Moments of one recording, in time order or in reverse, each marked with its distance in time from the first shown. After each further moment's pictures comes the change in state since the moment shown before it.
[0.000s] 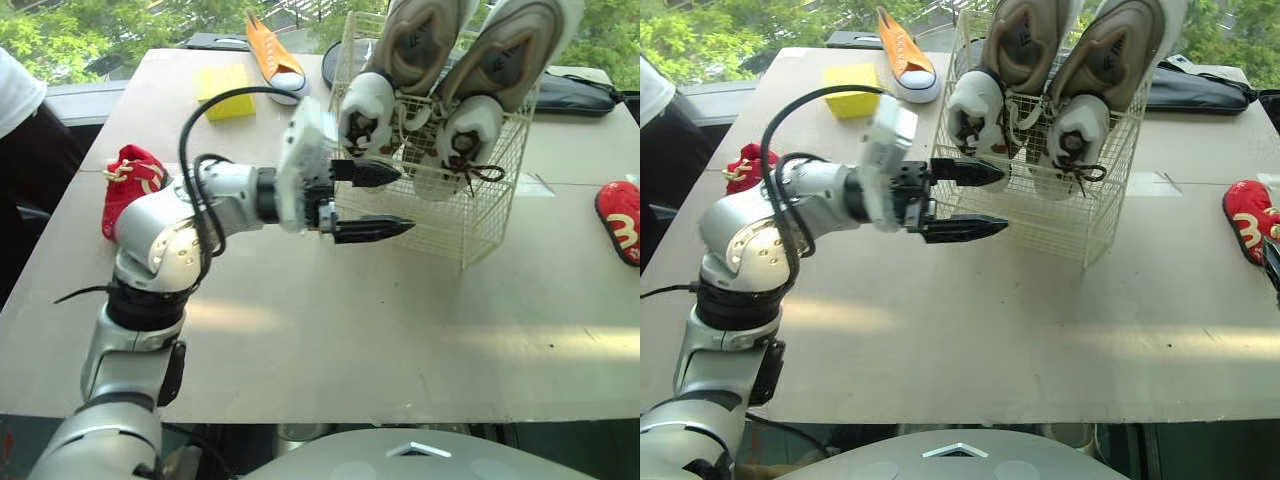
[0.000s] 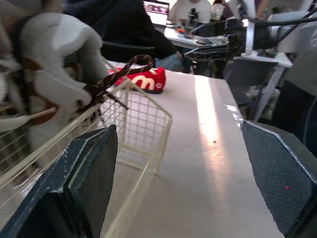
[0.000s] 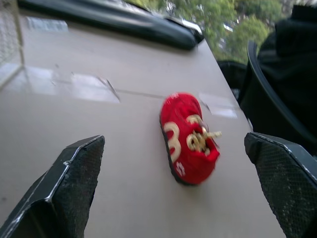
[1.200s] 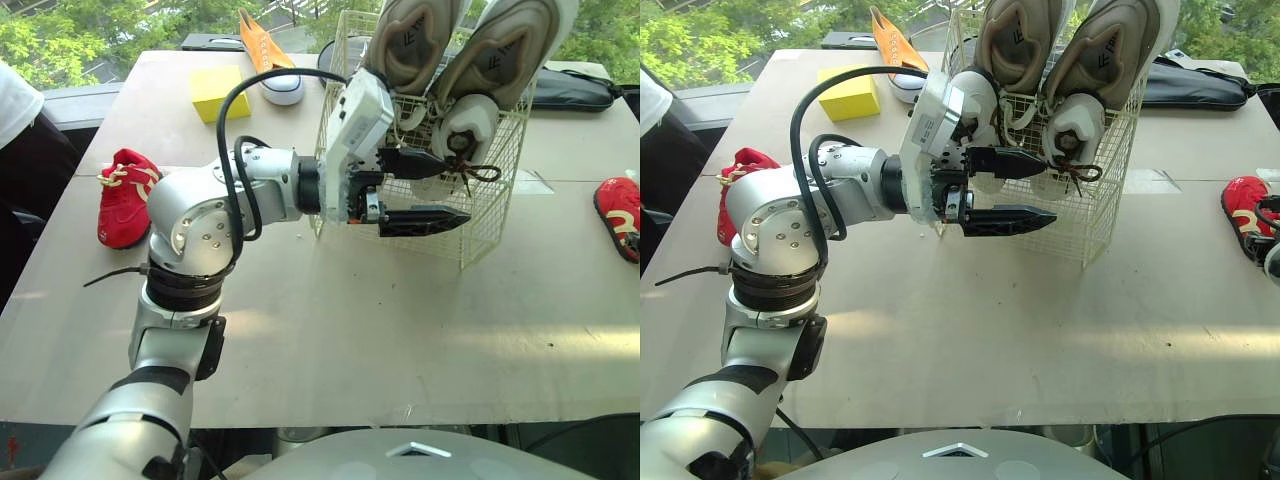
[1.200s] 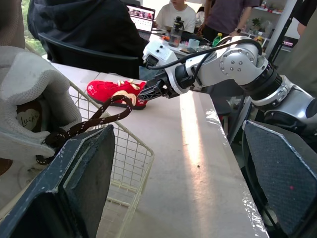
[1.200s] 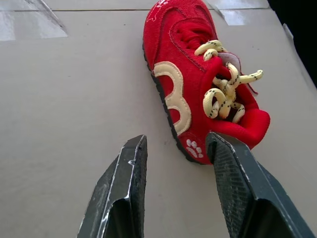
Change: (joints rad) left arm -0.056 -0.131 0.015 -0.056 -0.014 0.130 0.138; right arm -0.707 0.043 0.362 0.362 -0.339 0.494 -0.041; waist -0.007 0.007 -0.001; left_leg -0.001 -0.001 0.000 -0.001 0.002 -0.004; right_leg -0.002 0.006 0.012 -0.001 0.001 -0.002
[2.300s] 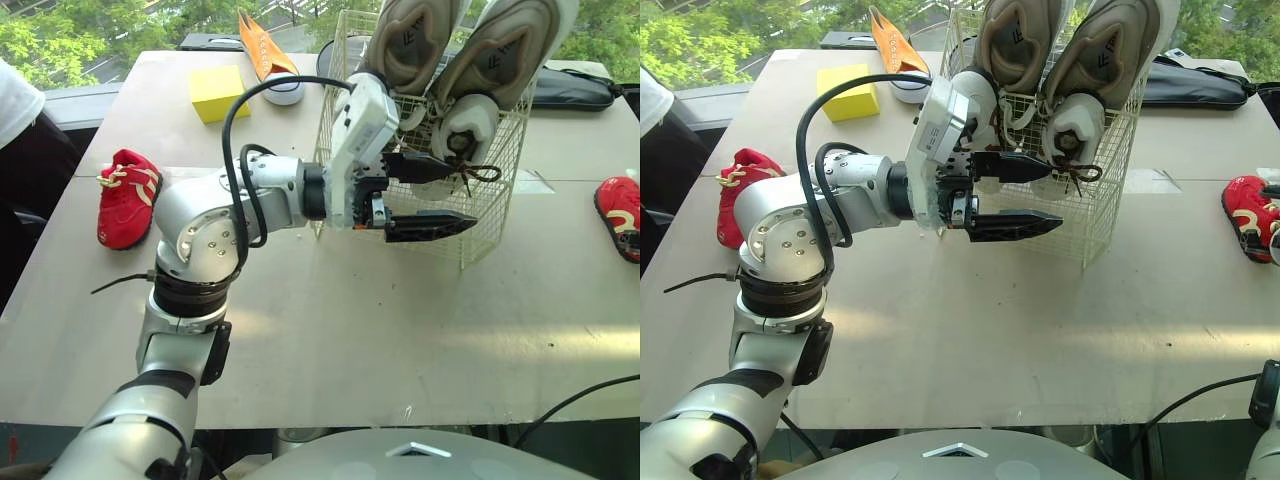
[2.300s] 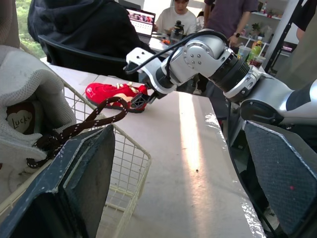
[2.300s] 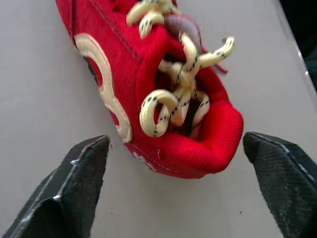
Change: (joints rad) left arm 0.025 -0.030 0.000 -0.029 0.000 0.001 0.032; right arm -0.291 -0.076 0.196 0.540 -0.272 0.029 0.041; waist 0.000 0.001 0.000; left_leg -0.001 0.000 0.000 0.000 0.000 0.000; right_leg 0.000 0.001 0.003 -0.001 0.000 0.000
